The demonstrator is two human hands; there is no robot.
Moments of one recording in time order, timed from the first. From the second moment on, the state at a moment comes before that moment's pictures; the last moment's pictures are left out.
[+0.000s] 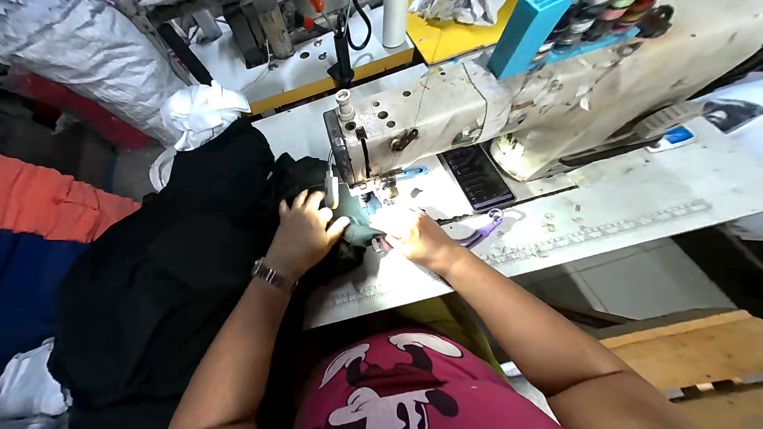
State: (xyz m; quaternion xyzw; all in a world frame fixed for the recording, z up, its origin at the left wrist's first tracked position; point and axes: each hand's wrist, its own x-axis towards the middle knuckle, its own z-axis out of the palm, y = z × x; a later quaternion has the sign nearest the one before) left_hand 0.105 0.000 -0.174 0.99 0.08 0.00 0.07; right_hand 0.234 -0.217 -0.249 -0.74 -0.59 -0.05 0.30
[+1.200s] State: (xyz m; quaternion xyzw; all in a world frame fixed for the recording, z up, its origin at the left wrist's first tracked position) left_hand 0.081 -0.037 -0.208 1.00 0.02 0.07 -0.02; right_hand 0.206 -0.237 -0.234 -0.73 -0.62 -0.03 0.29
